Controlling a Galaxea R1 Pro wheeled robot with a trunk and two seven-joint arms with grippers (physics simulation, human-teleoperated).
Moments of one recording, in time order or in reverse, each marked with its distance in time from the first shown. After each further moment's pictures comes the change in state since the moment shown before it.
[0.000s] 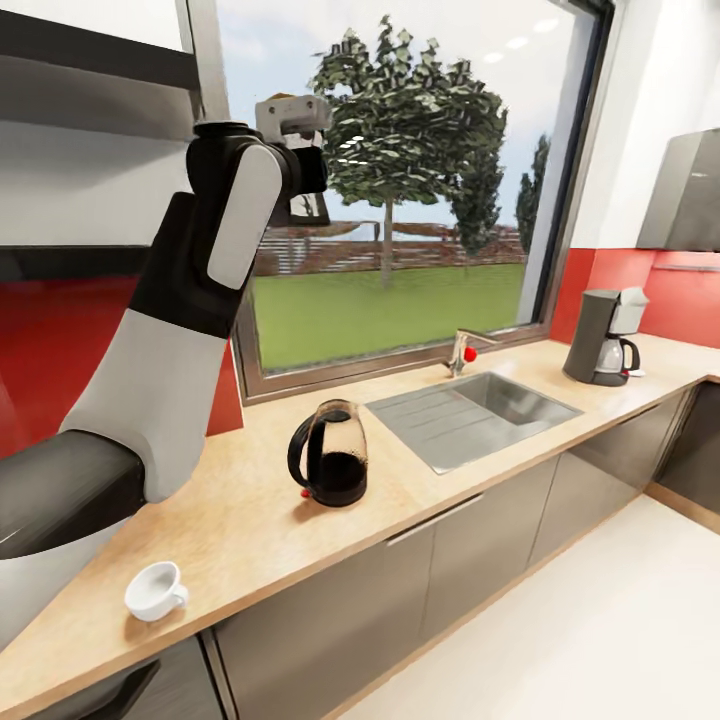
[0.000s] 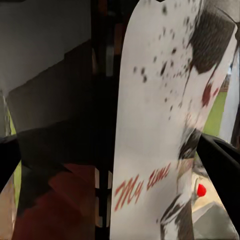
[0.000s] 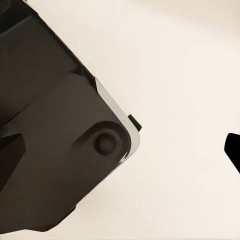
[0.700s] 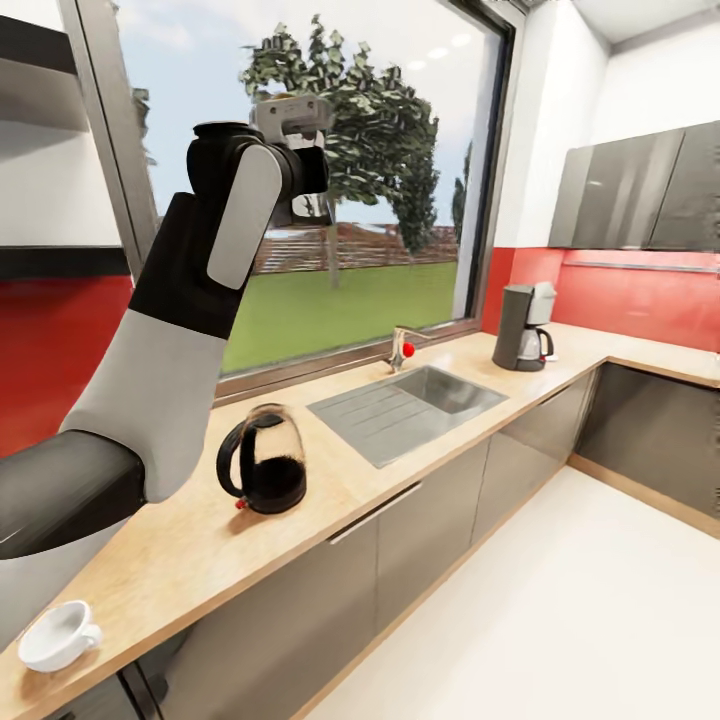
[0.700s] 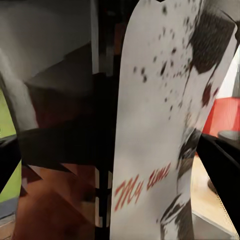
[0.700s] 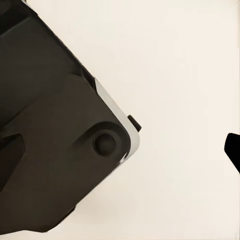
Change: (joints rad) left arm 0.000 0.000 -0.002 -0.001 0.008 -0.001 -0.005; right arm 0.000 0.000 0.000 0.000 0.000 -0.001 -0.001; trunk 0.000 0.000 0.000
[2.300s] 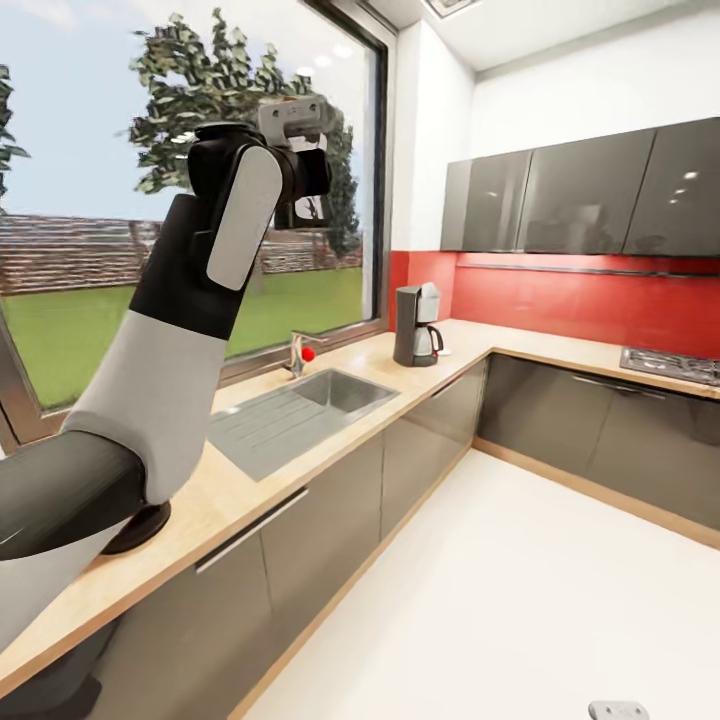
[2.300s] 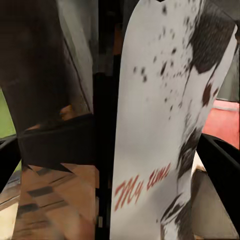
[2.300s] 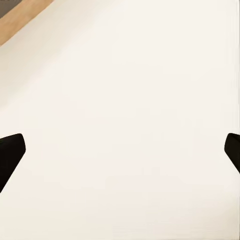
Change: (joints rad) left arm 0.003 0.000 -0.001 0.000 0.018 0.003 -0.005; right arm 0.015 -0.082 -0.182 -0.762 -0.748 0.585 -0.002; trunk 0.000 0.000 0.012
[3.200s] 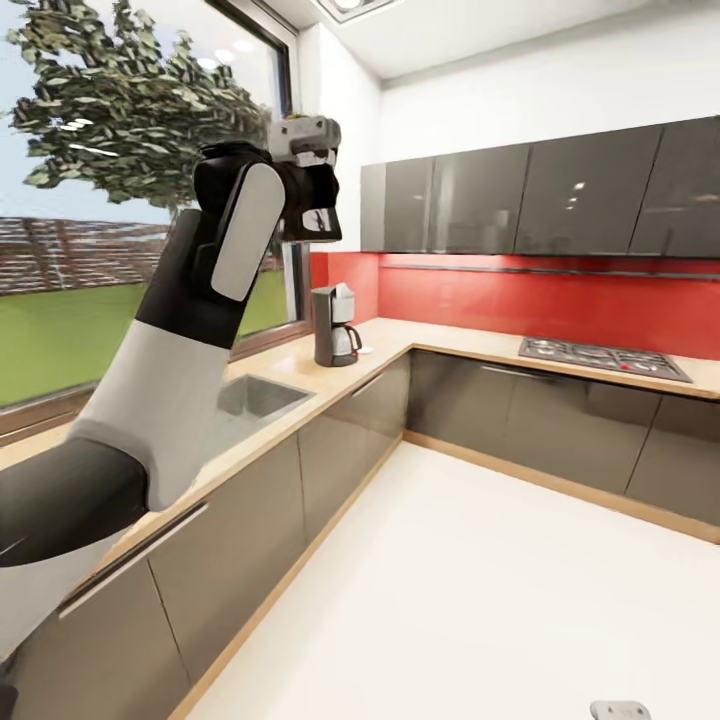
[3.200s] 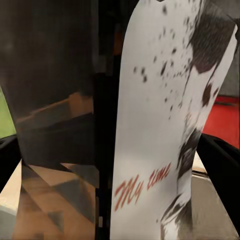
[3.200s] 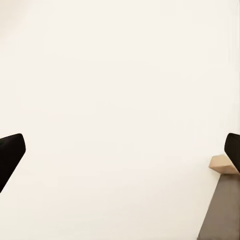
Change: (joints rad) left arm 0.028 0.000 0.000 0.002 0.003 0.000 -0.050; right arm 0.000 -0.005 0.000 0.000 0.000 0.000 0.000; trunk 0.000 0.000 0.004
